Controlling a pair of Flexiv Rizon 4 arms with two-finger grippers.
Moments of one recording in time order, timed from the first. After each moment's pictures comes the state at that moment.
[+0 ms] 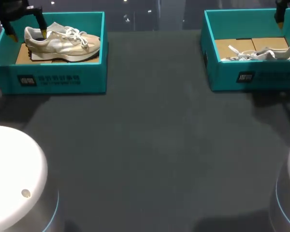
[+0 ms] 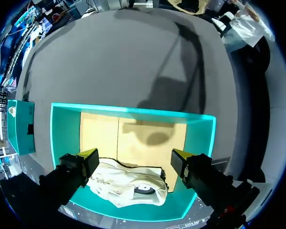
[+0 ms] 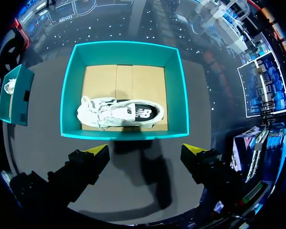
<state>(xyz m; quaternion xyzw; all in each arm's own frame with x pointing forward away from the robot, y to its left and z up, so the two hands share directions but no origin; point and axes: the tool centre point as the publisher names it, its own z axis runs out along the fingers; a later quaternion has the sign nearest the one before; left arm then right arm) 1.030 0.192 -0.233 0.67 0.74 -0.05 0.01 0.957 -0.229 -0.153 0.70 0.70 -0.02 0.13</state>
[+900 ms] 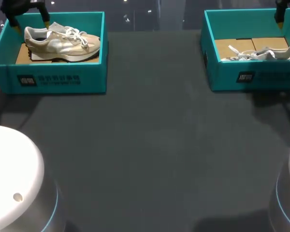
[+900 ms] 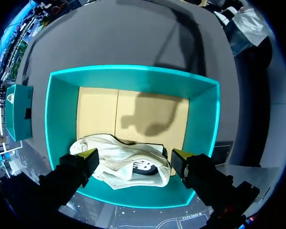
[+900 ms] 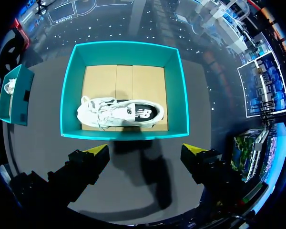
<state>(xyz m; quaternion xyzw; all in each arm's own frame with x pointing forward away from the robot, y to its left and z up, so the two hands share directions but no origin) 1.097 0.199 -0.245 0.66 0.75 -0.01 0.04 0.957 -0.229 -0.153 0.70 0.70 -0.02 0.13</state>
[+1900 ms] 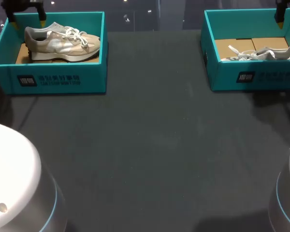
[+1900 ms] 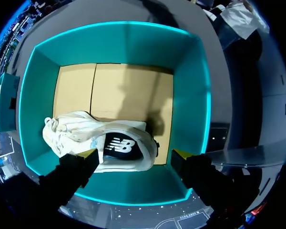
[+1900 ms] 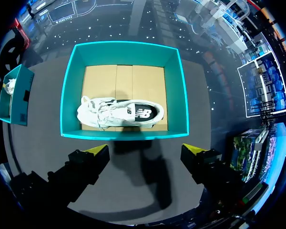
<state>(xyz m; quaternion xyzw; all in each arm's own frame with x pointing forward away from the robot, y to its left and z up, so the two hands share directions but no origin) 1.167 0.244 -0.284 0.67 0.74 0.01 -0.01 0.957 -0.229 -0.153 0.70 0.70 -0.02 0.13</state>
